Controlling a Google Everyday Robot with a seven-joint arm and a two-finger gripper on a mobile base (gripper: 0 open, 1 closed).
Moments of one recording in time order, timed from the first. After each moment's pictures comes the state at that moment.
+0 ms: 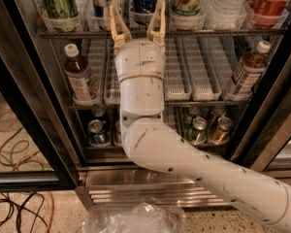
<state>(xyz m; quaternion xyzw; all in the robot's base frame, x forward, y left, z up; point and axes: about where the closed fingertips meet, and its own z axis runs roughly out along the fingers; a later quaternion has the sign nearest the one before) 0.565 -0.005 1.076 -0.02 0.43 -0.03 0.90</state>
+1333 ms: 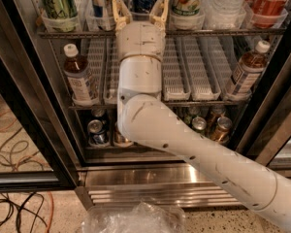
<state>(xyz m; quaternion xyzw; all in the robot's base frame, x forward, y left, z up) 0.602 -0.014 1.088 0.01 0.45 -0.03 0.89</state>
